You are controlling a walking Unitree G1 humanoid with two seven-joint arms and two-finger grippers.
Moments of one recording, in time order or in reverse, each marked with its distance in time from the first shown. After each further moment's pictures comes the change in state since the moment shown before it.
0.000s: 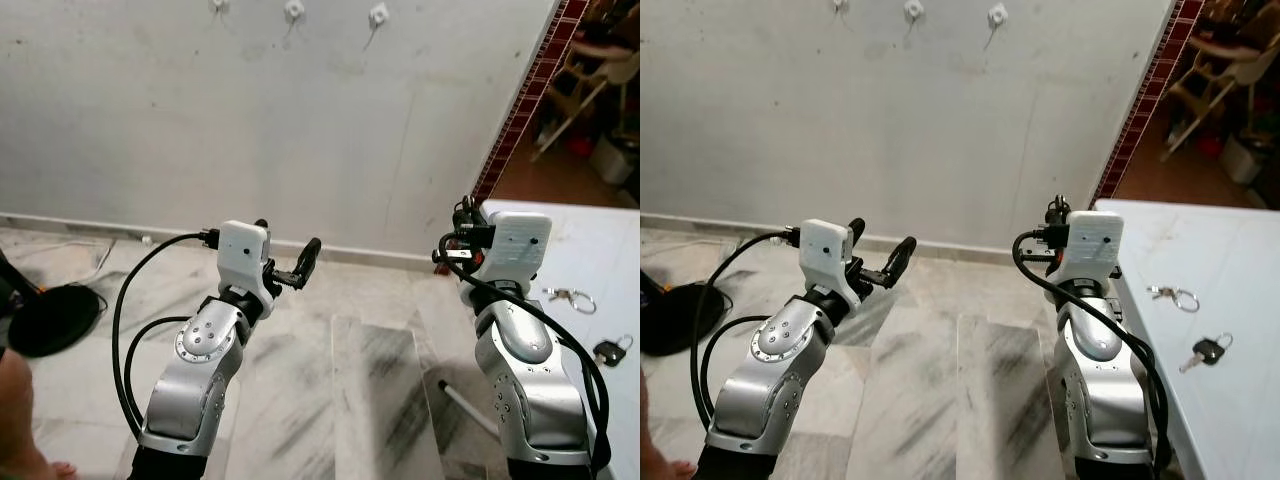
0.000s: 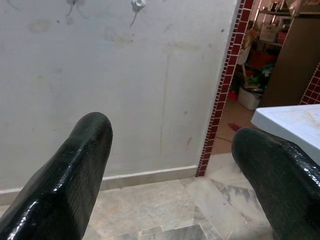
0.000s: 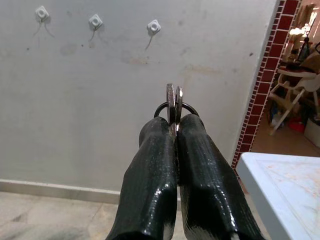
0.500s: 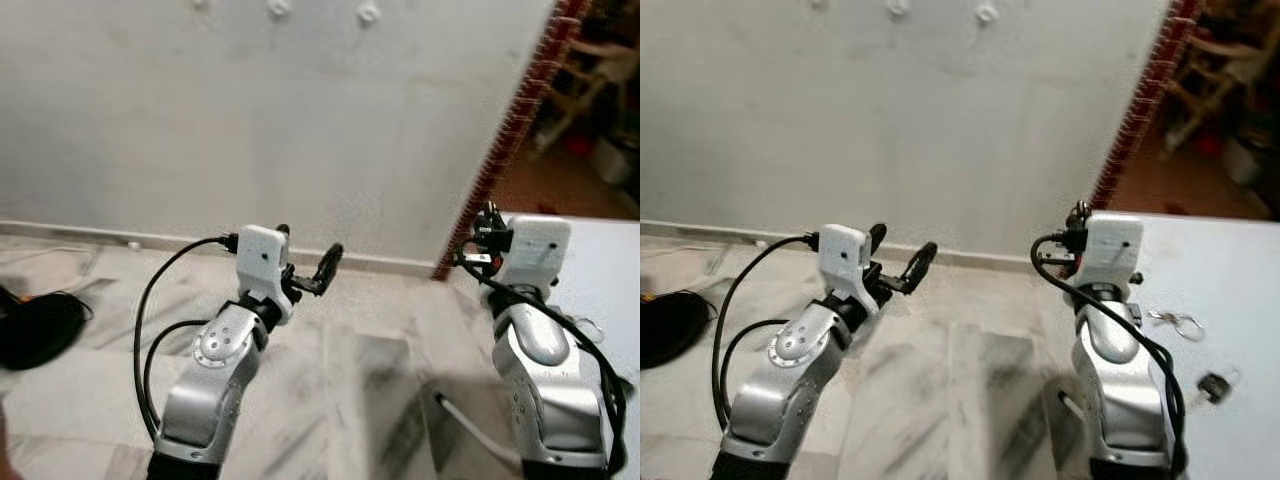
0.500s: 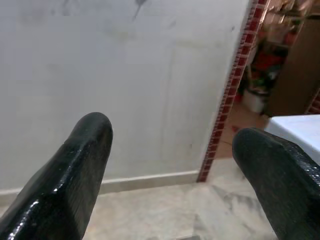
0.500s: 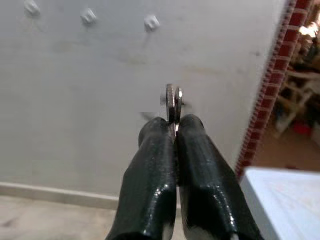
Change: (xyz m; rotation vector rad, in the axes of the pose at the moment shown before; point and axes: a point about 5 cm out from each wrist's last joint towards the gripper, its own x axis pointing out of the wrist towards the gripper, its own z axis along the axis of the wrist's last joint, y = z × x) left arm -0.008 0.012 -0.002 -0.009 0.010 0.054; right arm 0.005 0.016 0.003 0.013 -0.011 0.063
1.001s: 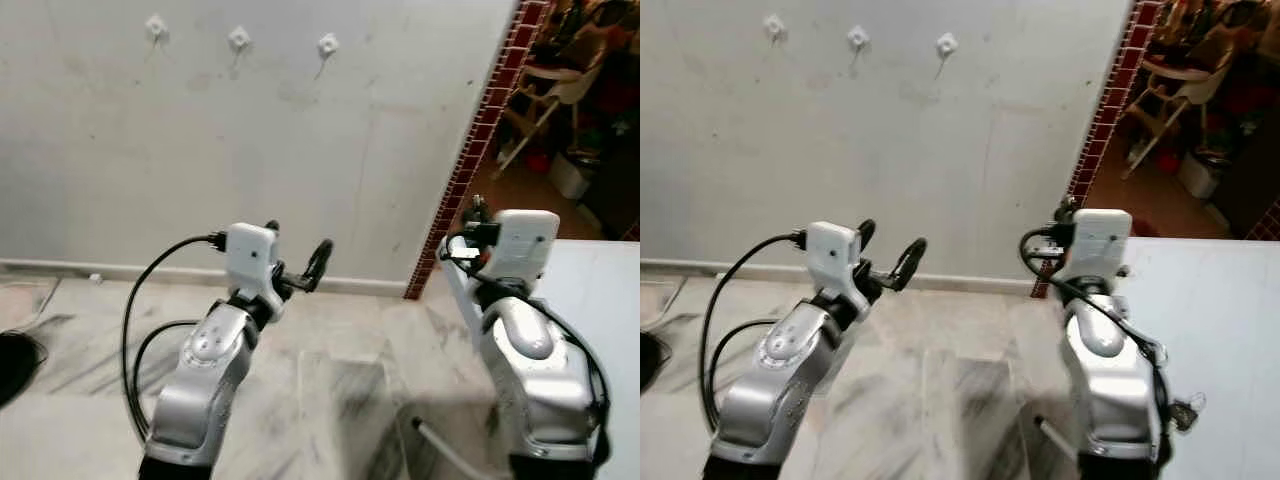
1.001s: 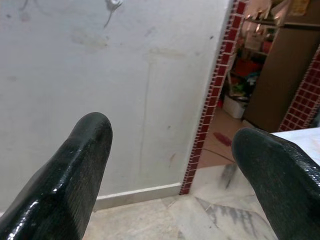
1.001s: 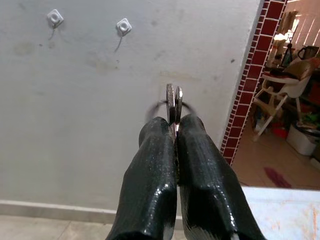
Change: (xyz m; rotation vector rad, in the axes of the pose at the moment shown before) left arm 0.002 -0.007 0.001 -0.013 -0.005 -0.014; right arm -0.001 -0.004 -0.004 -0.011 0.015 -0.012
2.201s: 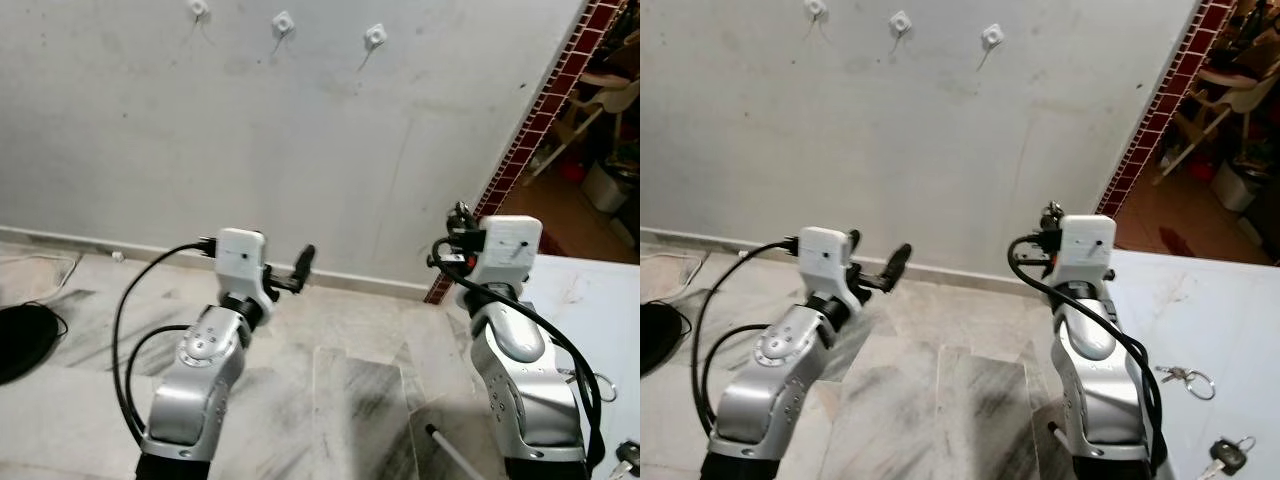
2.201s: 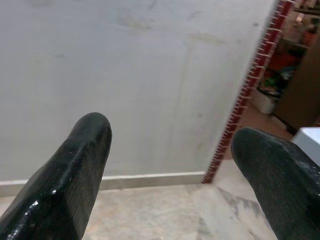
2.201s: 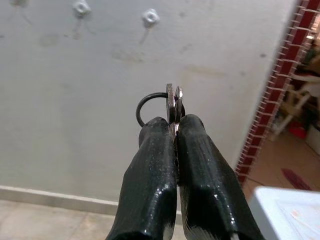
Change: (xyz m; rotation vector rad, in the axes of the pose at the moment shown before) left arm 0.004 -0.002 -0.007 -0.022 0.055 0.041; right arm -0.003 -0.008 -0.006 -0.012 0.023 -0.025
